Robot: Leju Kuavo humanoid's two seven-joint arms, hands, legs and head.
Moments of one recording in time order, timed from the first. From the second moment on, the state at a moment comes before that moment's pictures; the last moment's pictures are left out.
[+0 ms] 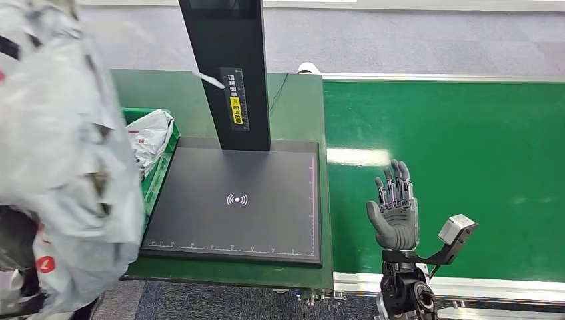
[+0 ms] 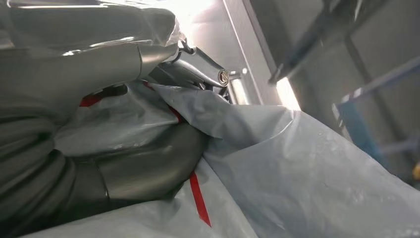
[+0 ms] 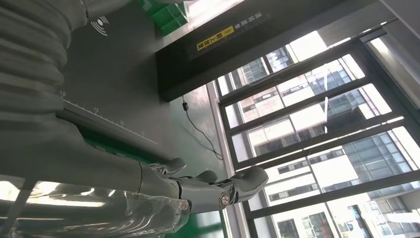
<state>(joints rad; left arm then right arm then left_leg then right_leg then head) -0.02 0.15 -0.09 -1.93 0.00 0.42 -0.67 -0.09 0.08 0.04 -1.33 -0.37 0.13 -0.43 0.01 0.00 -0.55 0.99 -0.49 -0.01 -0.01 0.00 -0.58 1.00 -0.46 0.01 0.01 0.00</state>
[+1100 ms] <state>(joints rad) -0.49 0.39 0.18 -1.13 -0.33 0.02 -0.15 -0.12 0.10 0.04 -1.32 -0.38 0.17 -0.39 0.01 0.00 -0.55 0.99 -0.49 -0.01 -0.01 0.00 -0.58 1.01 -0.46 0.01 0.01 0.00</state>
